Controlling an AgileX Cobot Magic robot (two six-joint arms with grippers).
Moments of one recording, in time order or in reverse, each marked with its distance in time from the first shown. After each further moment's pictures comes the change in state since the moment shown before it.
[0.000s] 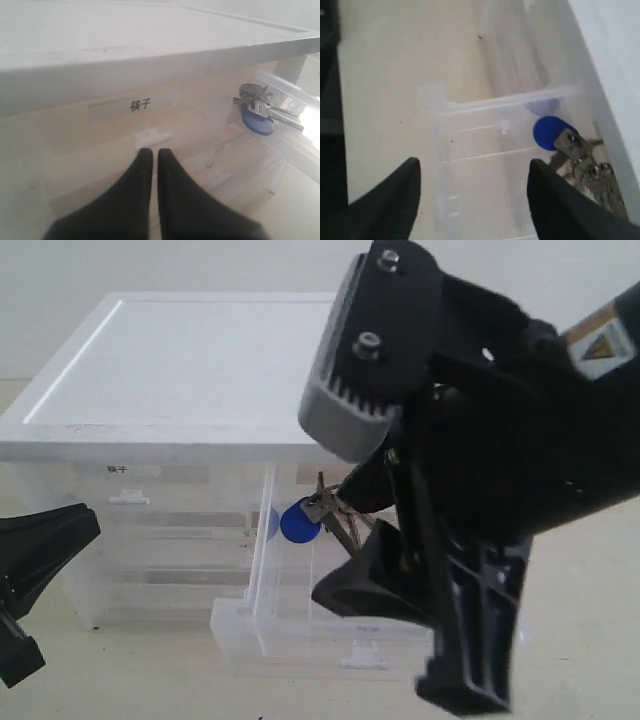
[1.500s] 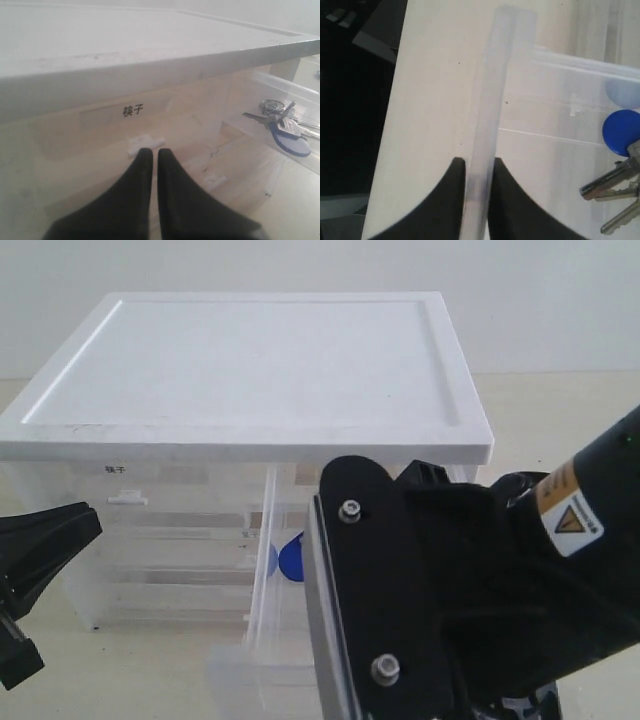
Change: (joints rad) left arm 0.000 0.000 0.000 0.010 -0.018 0.002; right arm 0.100 0.039 0.105 -0.011 0.063 -0.227
